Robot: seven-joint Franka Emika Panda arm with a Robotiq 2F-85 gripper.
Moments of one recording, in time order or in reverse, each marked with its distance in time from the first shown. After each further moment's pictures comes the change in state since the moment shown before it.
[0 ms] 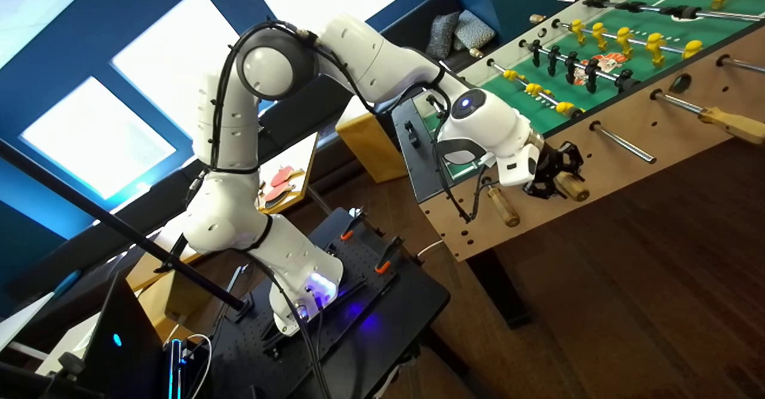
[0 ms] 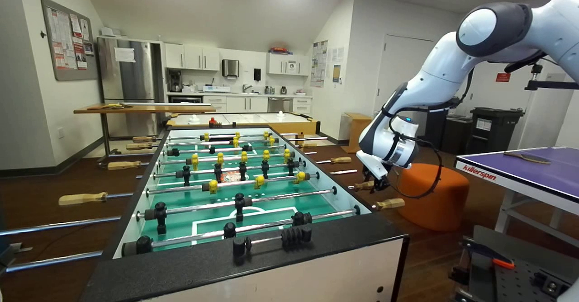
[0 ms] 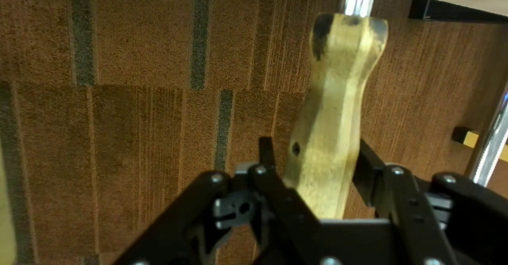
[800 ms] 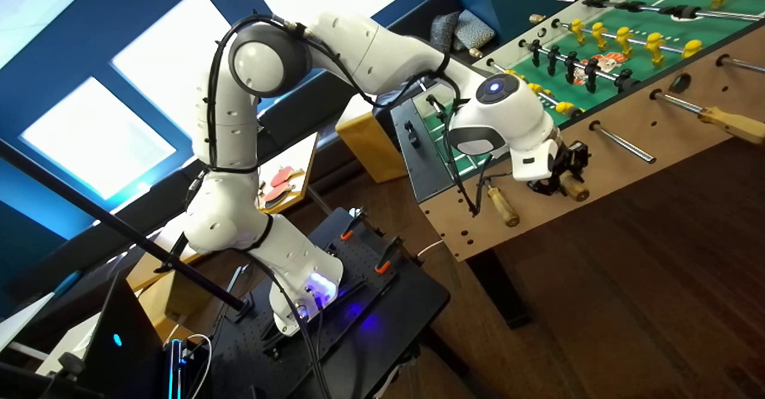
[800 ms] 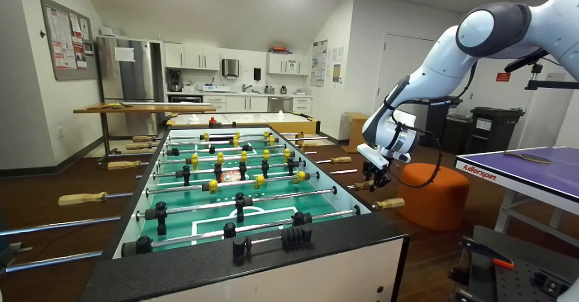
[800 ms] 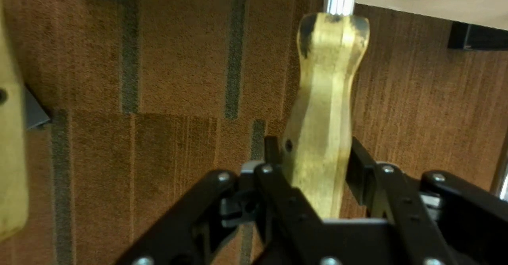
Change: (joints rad) arm 0.034 -0.014 -0.113 0.091 -0.056 -0.328 0.075
